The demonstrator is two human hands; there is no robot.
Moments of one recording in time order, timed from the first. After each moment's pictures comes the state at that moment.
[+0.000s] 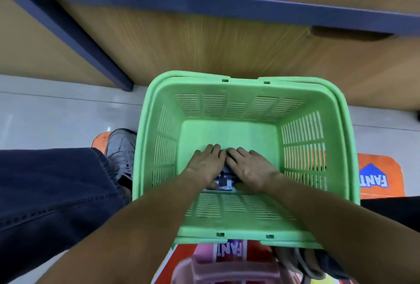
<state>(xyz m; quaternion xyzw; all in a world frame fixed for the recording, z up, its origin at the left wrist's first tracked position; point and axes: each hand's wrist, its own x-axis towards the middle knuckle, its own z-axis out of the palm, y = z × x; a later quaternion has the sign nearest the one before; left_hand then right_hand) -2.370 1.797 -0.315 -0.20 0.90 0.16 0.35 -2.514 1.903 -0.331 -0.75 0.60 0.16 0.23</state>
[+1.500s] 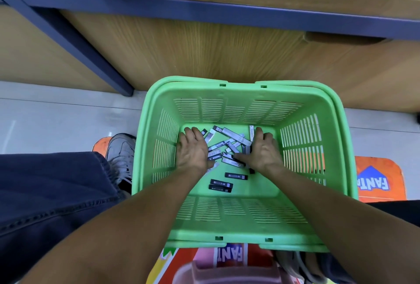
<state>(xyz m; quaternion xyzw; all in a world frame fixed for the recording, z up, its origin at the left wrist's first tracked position) -2.370 1.775 -0.318 -0.45 0.84 0.16 0.25 -2.538 1.879 -0.324 -0.35 0.87 0.00 0.34</state>
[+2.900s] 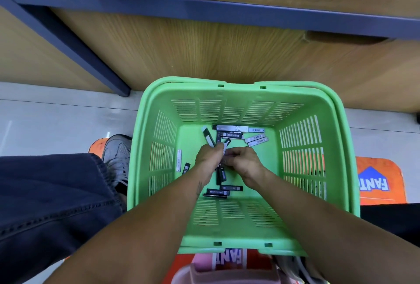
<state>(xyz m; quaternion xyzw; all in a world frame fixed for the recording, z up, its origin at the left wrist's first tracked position) -2.408 1.794 -0.336 -0.65 0.46 0.60 0.07 -2.492 1.868 -0.327 -0.05 0.74 -0.36 0.56</state>
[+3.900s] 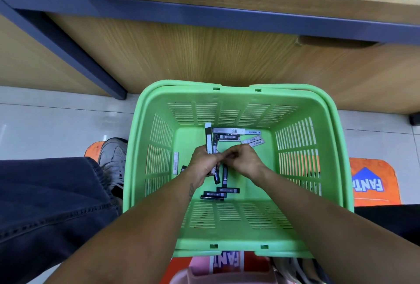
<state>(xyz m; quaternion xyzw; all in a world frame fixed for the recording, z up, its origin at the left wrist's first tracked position) -2.393 1.792 -0.339 -0.61 0.44 0.66 0.03 -2.516 1.865 -0.330 -0.26 0.79 -0.20 0.51</state>
